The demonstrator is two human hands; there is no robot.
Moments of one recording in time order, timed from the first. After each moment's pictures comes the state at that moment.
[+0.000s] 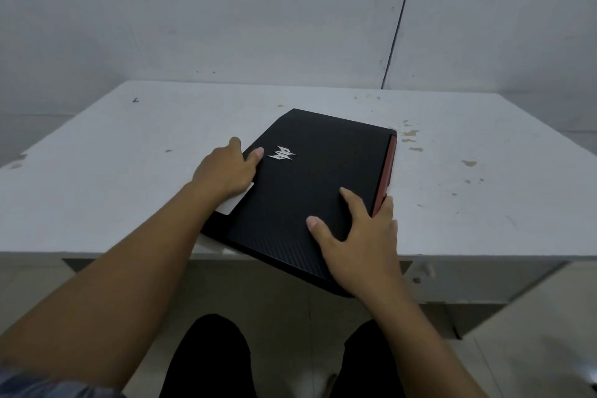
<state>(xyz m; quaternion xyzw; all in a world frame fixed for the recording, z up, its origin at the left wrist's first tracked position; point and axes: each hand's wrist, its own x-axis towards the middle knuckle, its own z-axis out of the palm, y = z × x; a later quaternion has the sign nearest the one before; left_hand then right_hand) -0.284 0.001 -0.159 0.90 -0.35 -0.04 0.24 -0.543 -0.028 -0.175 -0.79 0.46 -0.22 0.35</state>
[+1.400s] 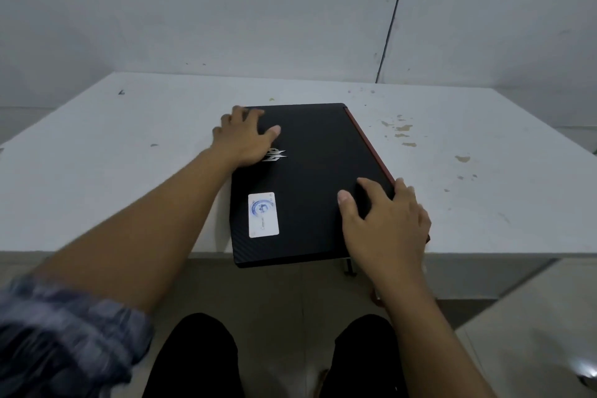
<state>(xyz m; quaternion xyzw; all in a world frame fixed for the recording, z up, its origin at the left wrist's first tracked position) -0.273 -0.063 -0.153 0.89 -0.41 -0.03 0.20 -0.558 -0.060 -0.166 -0.80 0.52 -0.22 0.19</state>
